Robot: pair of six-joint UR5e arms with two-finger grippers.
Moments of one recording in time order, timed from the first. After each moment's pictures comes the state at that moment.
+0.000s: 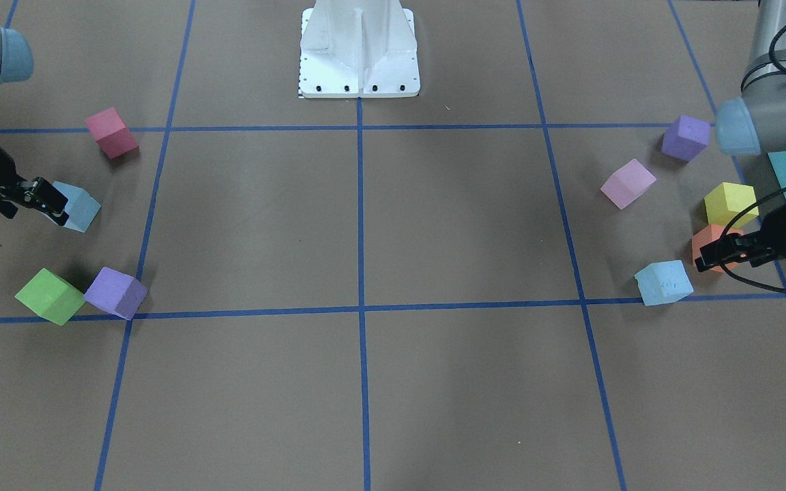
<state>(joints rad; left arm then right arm) -1.21 -1.91 -1.52 -1.61 -2.36 -0.54 0.95 -1.66 1.84 -1.13 2.12 1.07</state>
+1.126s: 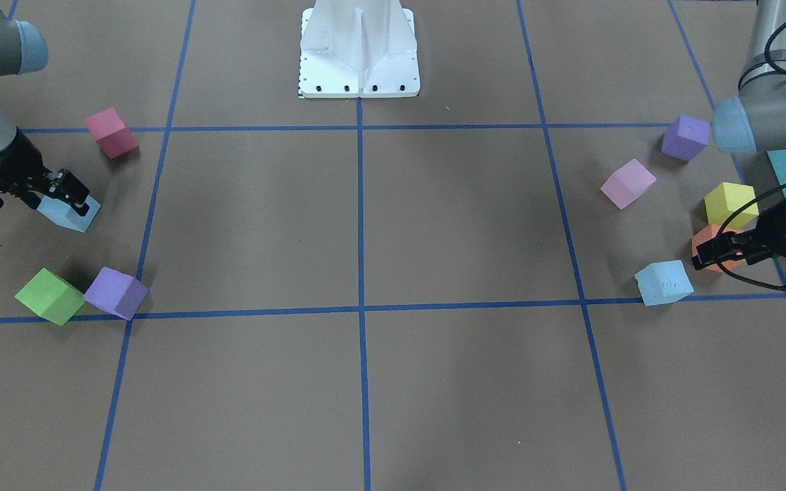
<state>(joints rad) -1.20 -1.90 -1.53 -1.62 -2.36 -0.56 0.84 -1.71 1.84 -1.01 2.05 1.17</state>
